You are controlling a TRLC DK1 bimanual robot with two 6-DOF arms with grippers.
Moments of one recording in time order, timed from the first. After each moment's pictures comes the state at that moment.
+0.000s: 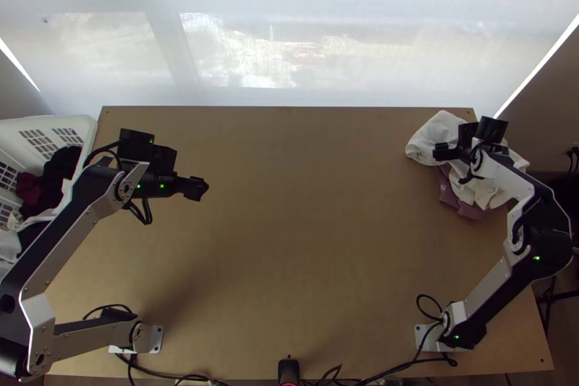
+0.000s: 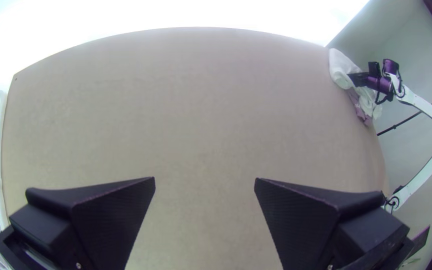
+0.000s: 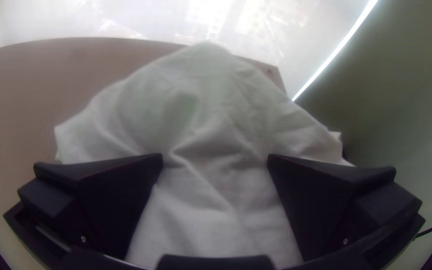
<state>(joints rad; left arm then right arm) -0.19 1.33 1.13 -0.74 0.25 -0.02 -0.23 1.92 1.24 -0.02 0.04 -0.35</state>
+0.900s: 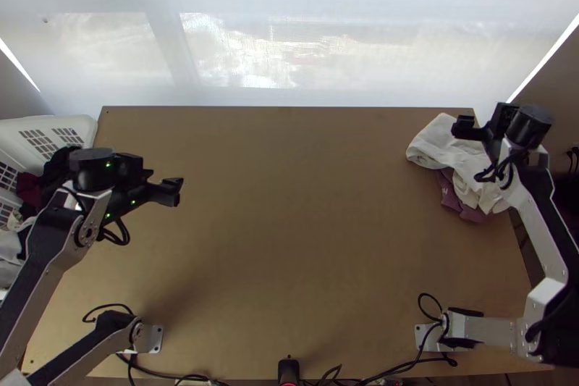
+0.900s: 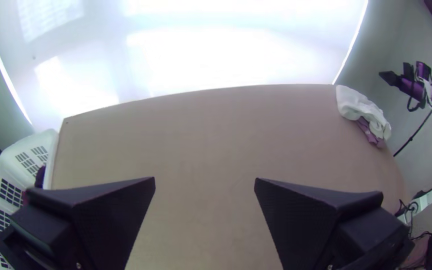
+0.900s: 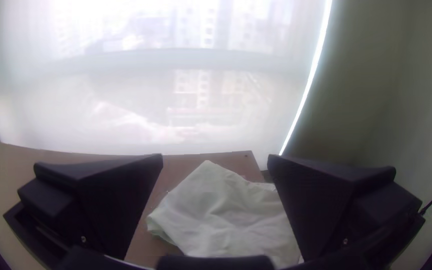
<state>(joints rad) -0.16 1.00 1.02 -0.64 0.11 0.02 -0.16 1.40 1.12 -0.06 0.04 -0.08</state>
